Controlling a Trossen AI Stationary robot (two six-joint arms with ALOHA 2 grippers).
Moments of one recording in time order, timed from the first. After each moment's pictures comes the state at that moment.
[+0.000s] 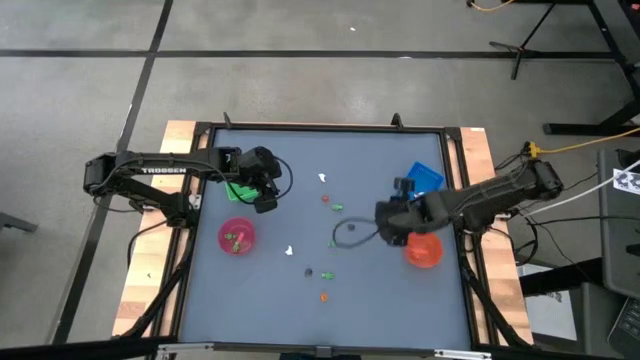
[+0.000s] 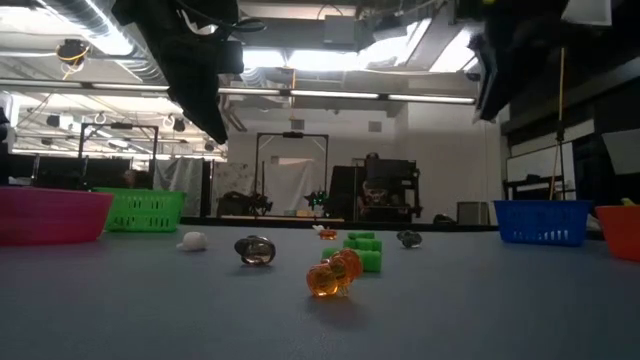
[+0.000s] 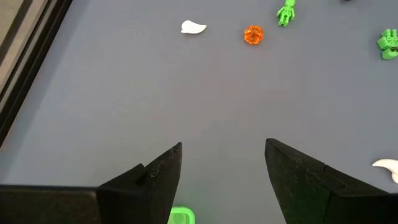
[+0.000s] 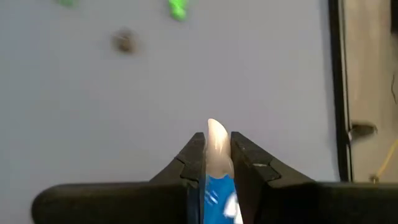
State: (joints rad) left arm 0.24 1.25 0.90 -0.64 -0.11 -0.05; right arm 0.28 1.41 1.17 -1.13 0.48 0.28
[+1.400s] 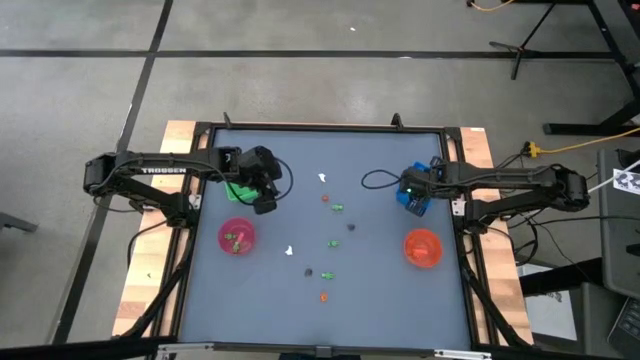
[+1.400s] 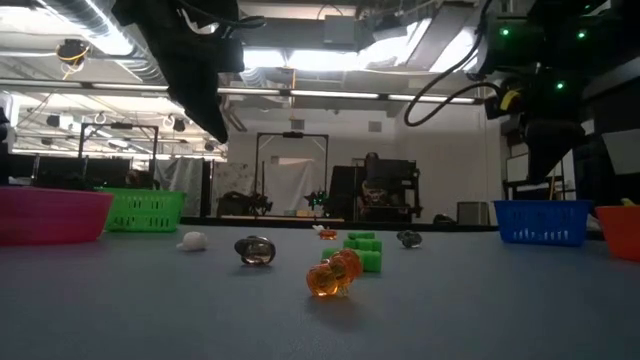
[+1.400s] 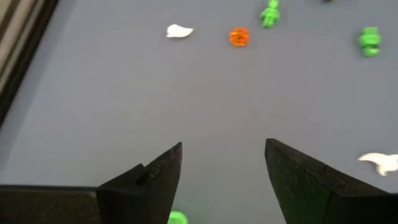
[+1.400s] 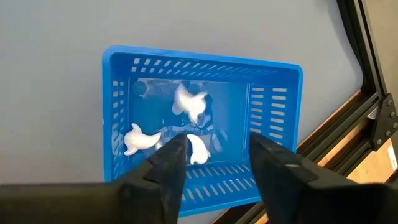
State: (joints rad) left arm 0.24 1.25 0.90 -0.63 -0.06 -0.02; right arm -0.17 1.13 0.75 -1.06 0.41 0.28
